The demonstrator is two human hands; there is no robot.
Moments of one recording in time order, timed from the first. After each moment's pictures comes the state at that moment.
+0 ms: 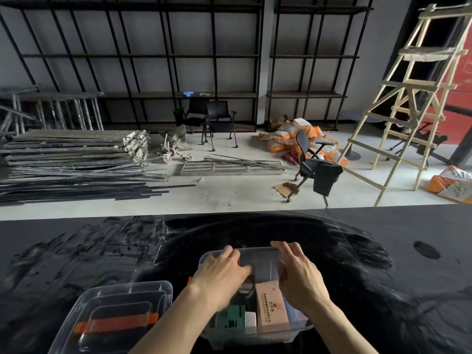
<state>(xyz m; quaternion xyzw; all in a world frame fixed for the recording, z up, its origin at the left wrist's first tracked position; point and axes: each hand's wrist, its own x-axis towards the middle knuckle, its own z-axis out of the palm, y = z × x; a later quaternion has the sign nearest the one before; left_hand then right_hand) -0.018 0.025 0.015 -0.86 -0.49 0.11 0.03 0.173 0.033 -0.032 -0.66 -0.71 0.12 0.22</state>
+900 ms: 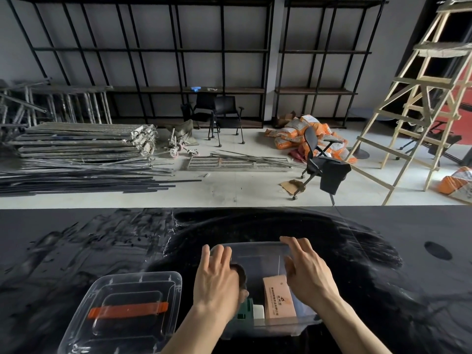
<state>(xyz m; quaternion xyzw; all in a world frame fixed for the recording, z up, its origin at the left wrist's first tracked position) -0.030 0.002 -0.022 -0.78 -0.62 0.08 0.10 0.173 0.032 -0.034 -0.65 -0.72 0.10 0.22</state>
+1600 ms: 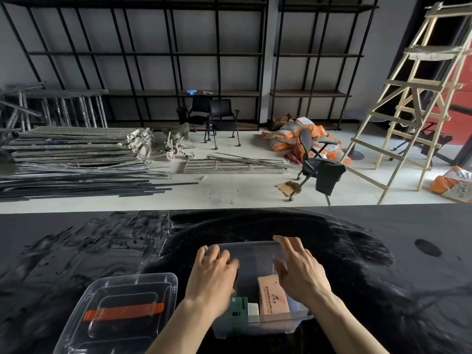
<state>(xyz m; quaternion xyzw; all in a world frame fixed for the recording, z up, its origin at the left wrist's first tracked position) -0.036 0.004 -0.013 -0.81 -0.58 0.01 0.08 0.174 0.031 -0.032 -0.65 -0.73 0.08 0.18</state>
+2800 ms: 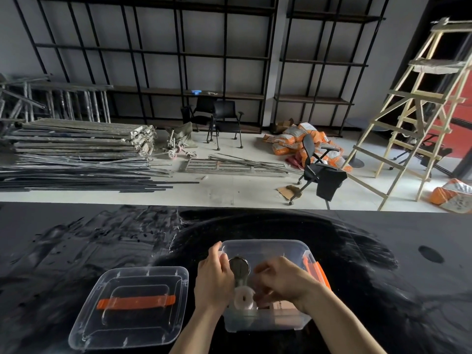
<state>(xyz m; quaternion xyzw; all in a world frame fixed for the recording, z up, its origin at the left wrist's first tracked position) -0.047 0.000 -0.051 -0.55 -0.69 -0.40 -0.23 0.112 0.001 0.017 -0.61 -0.54 0.56 0.17</state>
